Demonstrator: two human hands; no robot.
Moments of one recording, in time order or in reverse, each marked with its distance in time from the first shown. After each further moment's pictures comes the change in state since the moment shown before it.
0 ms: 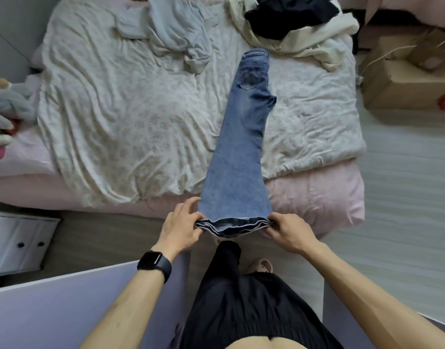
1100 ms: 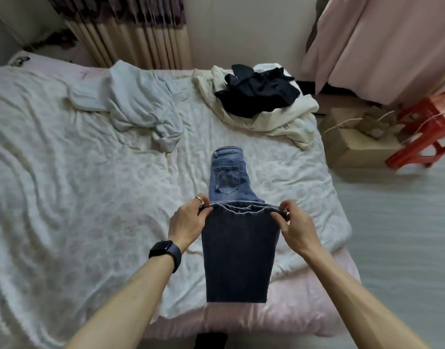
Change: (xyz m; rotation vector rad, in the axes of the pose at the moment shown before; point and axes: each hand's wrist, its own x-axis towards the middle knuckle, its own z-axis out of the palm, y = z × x) left_hand 0.347 0.001 -0.144 -0.494 0.211 -0.009; right_hand 0.252 -0.013 -0.196 0.374 0.546 0.184
